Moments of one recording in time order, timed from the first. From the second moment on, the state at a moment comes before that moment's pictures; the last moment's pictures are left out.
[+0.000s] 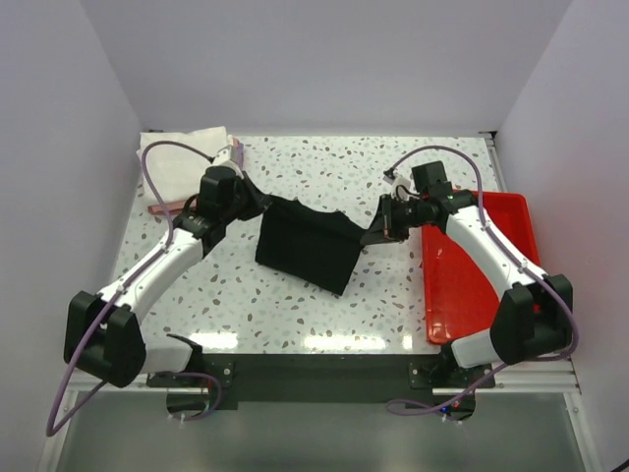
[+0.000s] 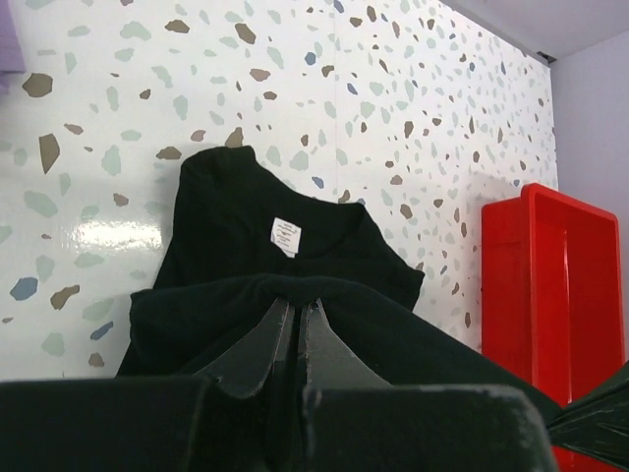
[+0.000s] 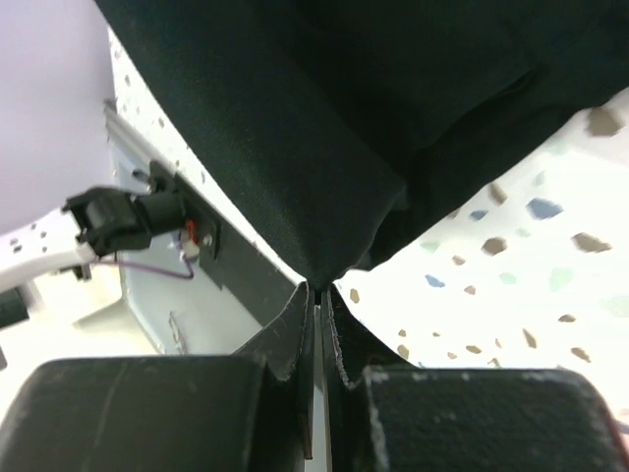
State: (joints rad) left arm -0.36 1.28 0.94 -0.15 0.02 -0.70; right arm 0.28 1.42 1.14 -0.72 -0.69 0.37
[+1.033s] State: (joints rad) left arm -0.34 1.94 1.33 -0.06 0.10 -0.63; right arm 0.18 1.94 1.38 -0.56 -0.49 0.38
